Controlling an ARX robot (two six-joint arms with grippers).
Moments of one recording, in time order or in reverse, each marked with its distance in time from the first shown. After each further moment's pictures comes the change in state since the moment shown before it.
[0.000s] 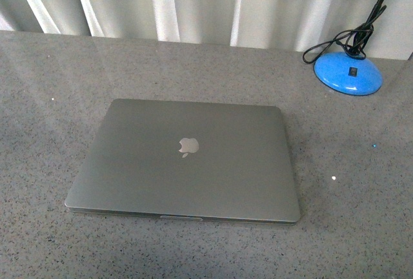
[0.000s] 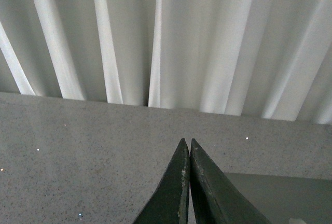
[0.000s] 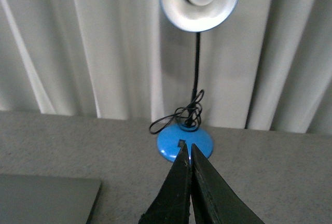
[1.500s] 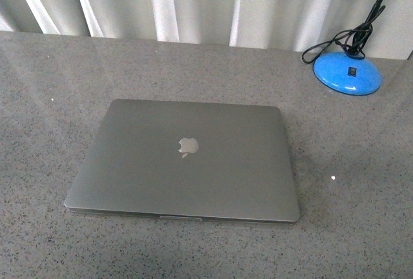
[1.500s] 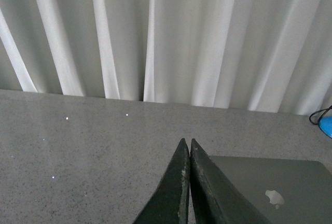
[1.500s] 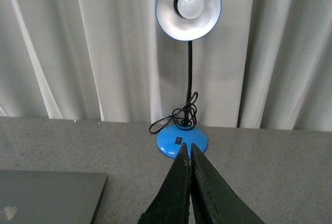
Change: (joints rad) left arm 0.000 -0.862 0.006 -0.877 0.003 0.001; right arm -0.011 -0.726 -0.035 -0.664 -0.004 0.008
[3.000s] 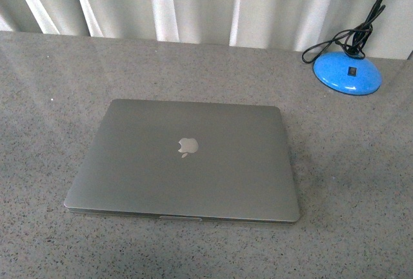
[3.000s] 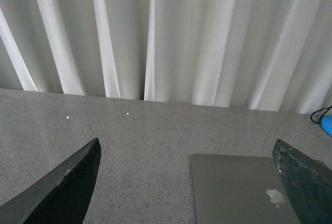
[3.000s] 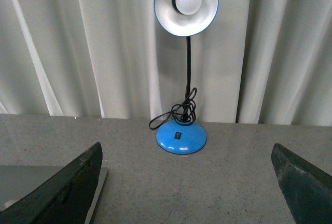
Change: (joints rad) left arm 0.000 -0.001 0.000 -0.003 0.000 0.002; right arm 0.000 -0.169 0.000 -0.177 0.002 0.004
